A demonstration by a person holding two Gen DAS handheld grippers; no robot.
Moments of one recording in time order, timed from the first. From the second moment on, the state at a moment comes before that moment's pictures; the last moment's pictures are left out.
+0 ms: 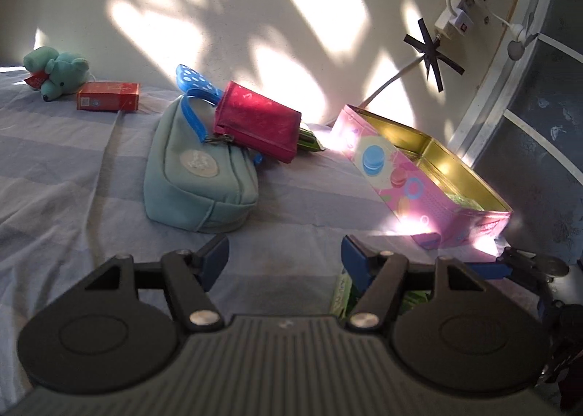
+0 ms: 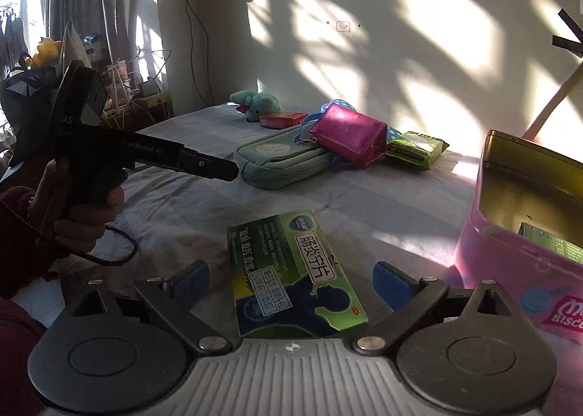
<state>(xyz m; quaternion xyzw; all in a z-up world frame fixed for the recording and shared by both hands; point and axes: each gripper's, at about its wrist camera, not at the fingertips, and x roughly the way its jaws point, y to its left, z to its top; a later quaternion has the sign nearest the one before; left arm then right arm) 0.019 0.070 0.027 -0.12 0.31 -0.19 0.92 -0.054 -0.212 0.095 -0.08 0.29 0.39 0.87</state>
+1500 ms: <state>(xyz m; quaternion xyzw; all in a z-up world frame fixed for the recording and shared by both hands) 0.142 -0.191 0.068 0.06 0.28 -0.22 0.93 0.080 -0.330 0.105 -0.03 0.19 0.06 0.98</state>
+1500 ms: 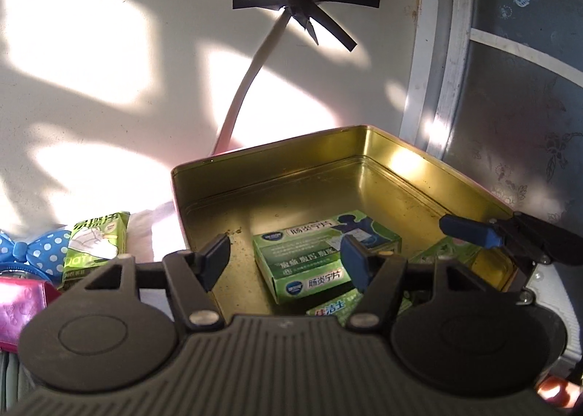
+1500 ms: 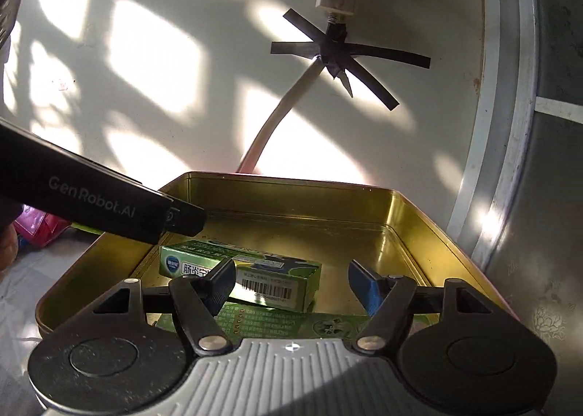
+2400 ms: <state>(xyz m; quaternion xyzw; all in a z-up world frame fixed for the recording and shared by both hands) 0.032 -0.132 0.057 0.07 0.28 -0.18 0.94 -0.044 -0.332 0.119 0.14 0.16 0.03 0.98</state>
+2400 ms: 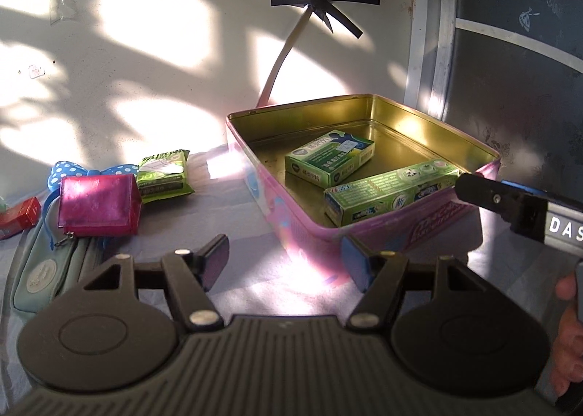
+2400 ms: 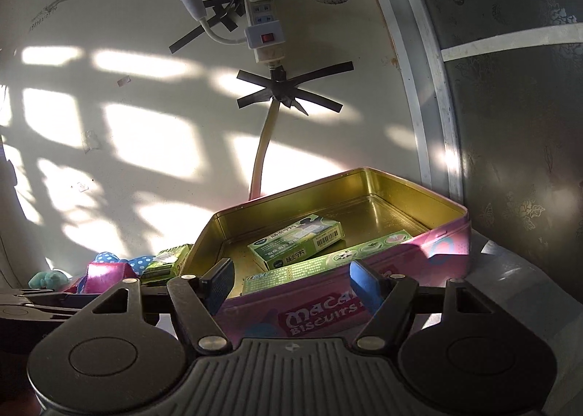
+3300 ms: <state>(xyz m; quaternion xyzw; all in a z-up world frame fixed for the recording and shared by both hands) 0.027 0.051 0.033 -0.01 0.26 -0.02 0.96 -0.019 -0.191 0.121 0.07 0.21 0.16 0.96</state>
